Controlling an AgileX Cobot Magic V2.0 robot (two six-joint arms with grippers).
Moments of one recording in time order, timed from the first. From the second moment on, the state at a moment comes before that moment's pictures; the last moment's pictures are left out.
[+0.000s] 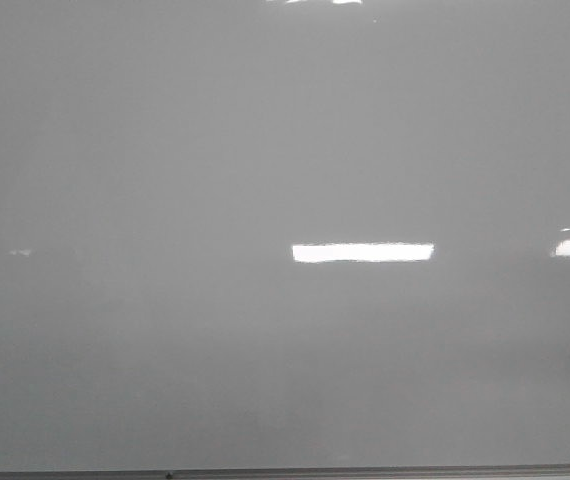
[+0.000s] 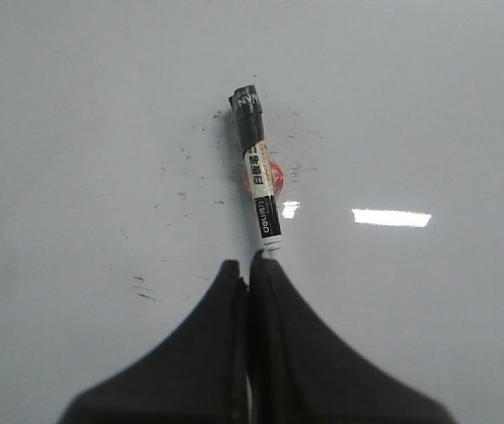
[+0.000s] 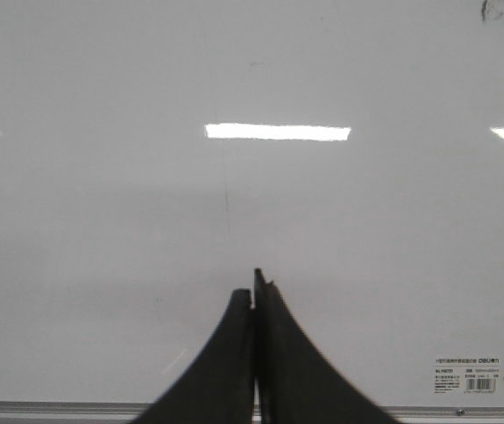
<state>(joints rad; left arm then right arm) 0.05 -0.01 0.01 -0.05 0.16 -0.03 -0.05 -0.01 0.03 0.06 0.27 -0.05</state>
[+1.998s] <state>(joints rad) 0.05 0.16 -0.26 -0.02 0.21 -0.03 -0.05 0.14 -0.33 0.12 0.39 -0.05</state>
